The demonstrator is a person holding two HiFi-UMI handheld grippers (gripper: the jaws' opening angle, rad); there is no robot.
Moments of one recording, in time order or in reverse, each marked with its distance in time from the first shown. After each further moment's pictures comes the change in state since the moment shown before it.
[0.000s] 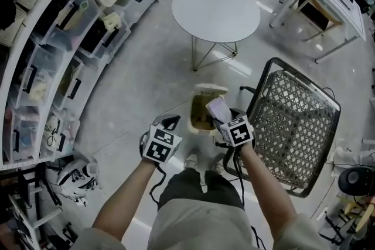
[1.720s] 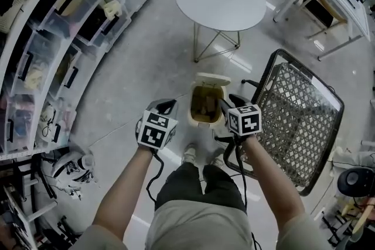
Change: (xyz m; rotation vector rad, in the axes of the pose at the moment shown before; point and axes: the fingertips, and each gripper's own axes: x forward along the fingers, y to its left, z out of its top) left arm 0.015 0.029 -0.010 -0.085 -0.049 0.059; right arm 0.002 -0.015 0.028 0.159 -0.196 -0.012
